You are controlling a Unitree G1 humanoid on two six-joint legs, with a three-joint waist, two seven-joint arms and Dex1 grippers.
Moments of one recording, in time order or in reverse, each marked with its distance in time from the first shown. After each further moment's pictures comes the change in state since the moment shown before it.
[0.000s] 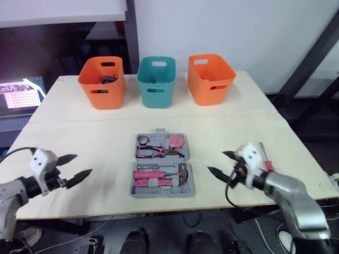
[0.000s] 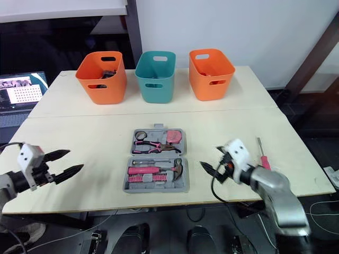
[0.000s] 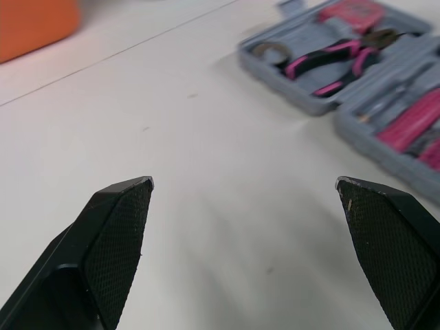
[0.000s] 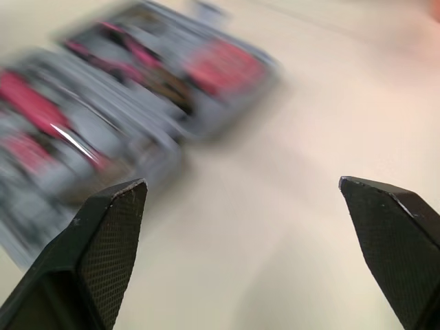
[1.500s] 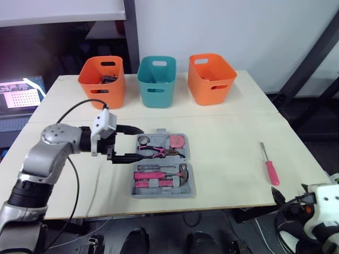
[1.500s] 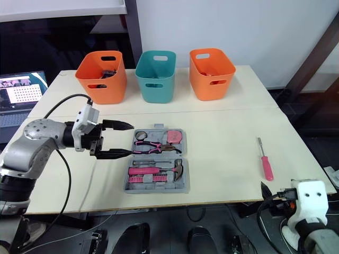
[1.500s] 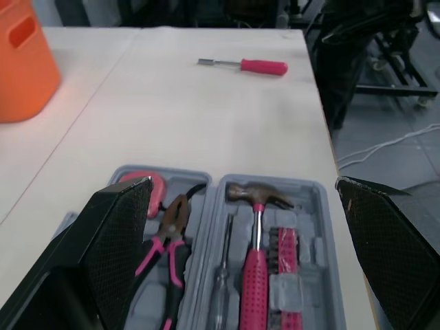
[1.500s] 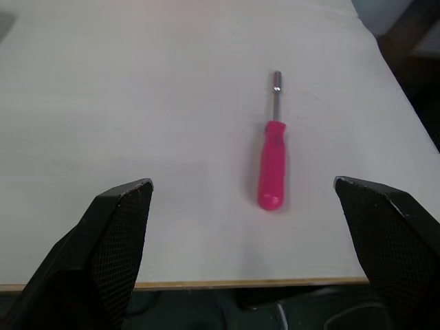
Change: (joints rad) left arm -0.583 0.009 -0.437 -0.296 -0.084 0.329 -0.278; right arm 0.409 0.046 -0.370 -0.316 0.153 0.077 -0.343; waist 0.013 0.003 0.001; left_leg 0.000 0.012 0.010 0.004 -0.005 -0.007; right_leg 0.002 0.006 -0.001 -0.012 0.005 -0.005
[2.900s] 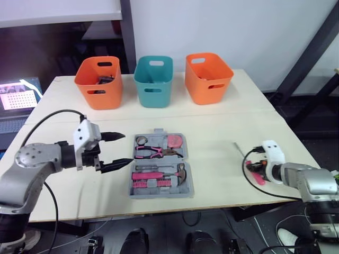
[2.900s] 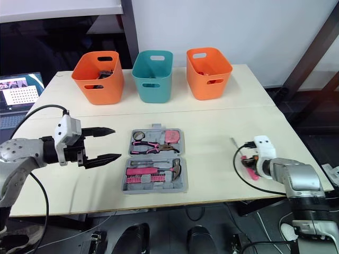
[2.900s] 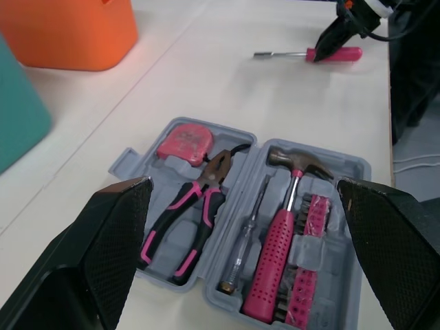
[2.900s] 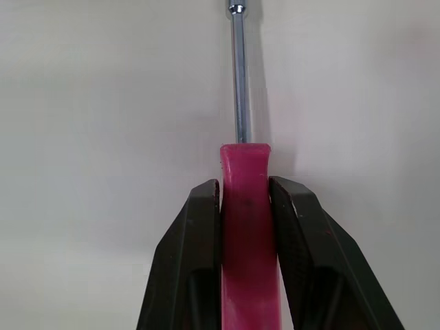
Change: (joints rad) left arm 0.306 0.079 0.196 -0.234 -0.029 0.068 0.214; right arm -0.842 -0.266 0.500 0.657 -0.031 0.541 0.128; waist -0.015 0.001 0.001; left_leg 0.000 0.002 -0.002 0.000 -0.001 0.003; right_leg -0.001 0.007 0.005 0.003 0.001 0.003
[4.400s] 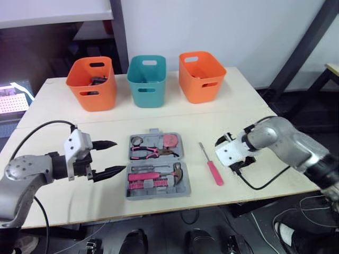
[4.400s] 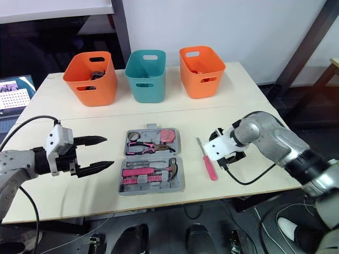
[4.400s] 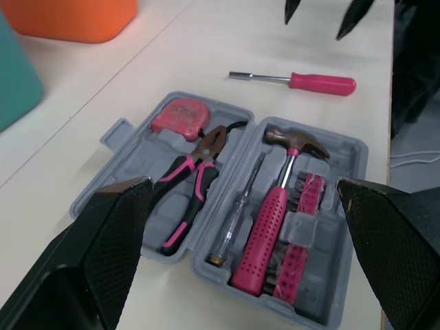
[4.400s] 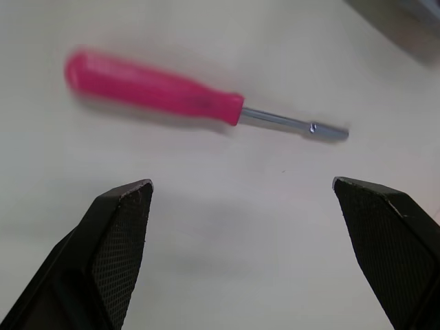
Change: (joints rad) left arm 0.168 0.013 0.088 -0.036 -0.012 -0.026 0.019; right arm -0.579 -0.318 0.854 0.244 -0.735 -1.454 0.698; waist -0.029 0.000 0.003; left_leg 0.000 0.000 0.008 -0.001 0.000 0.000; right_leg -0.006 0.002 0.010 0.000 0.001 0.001
